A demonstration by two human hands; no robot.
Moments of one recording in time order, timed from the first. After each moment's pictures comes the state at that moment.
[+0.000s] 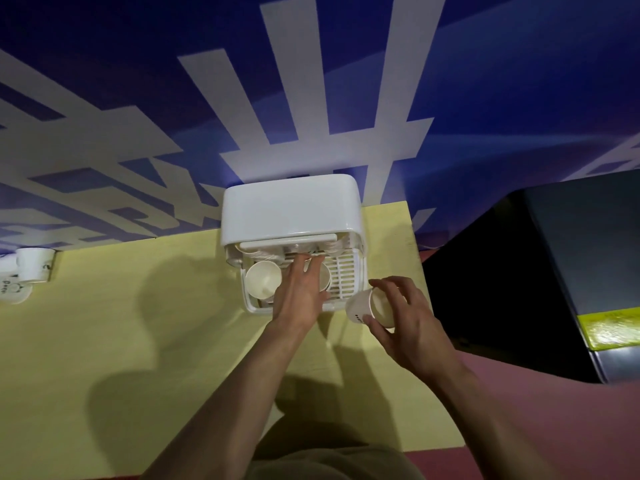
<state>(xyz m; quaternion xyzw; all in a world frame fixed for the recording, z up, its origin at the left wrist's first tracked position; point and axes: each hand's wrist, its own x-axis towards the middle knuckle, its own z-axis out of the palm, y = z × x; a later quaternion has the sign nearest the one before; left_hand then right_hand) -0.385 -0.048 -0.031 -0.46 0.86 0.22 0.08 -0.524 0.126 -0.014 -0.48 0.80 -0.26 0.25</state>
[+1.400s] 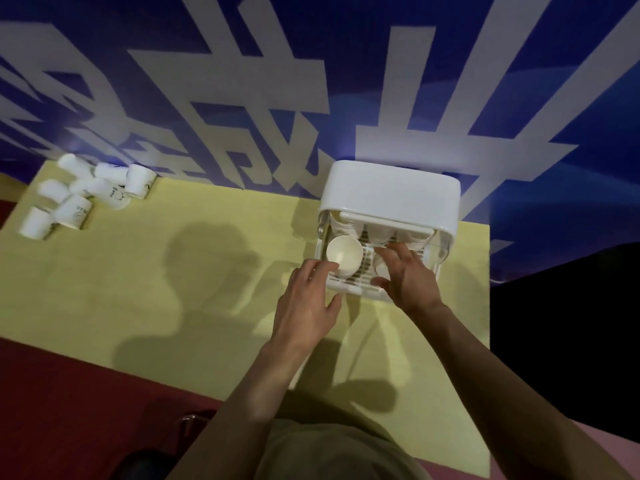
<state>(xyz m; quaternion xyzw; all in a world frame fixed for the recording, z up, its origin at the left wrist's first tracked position) -0.250 -0.017 0.025 -0.55 0.80 0.24 -0.08 -0.467 -0.001 -0.032 -0.63 0.74 -0.07 0.22</state>
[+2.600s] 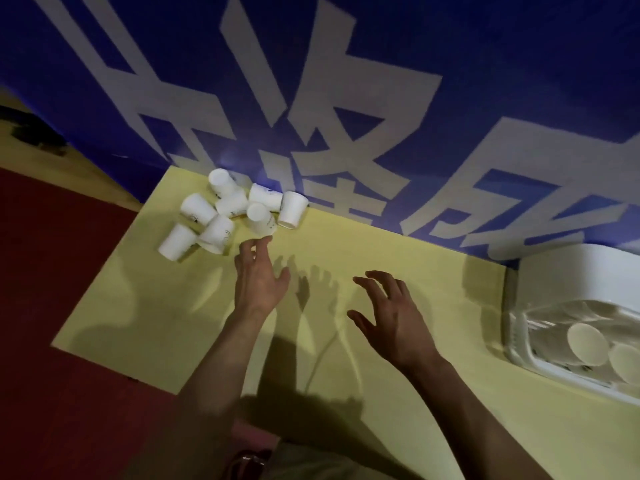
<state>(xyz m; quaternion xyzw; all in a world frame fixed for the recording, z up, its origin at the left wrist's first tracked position) 0.218 -0.317 -0.020 -0.69 0.65 0.26 -0.16 -0.013 -0.202 0.026 -0.69 0.69 -0.09 0.20</state>
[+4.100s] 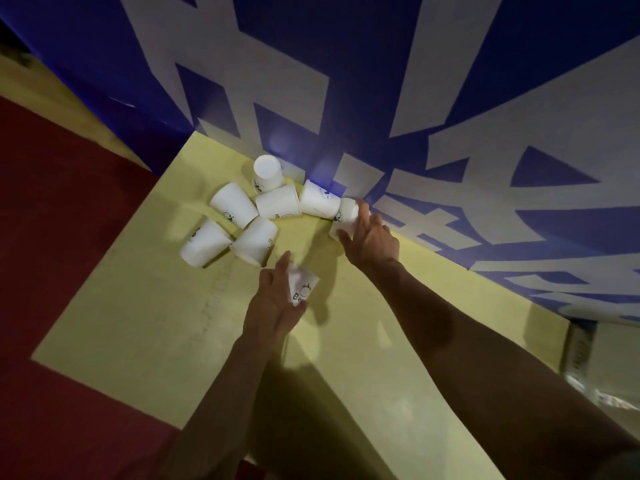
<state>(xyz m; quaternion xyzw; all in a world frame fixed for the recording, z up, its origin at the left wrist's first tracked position) 0.314 -0.379 -0.144 -0.67 0.61 0.41 -0.13 0.109 -0.474 -0.097 -0.62 0.76 0.00 0.19</state>
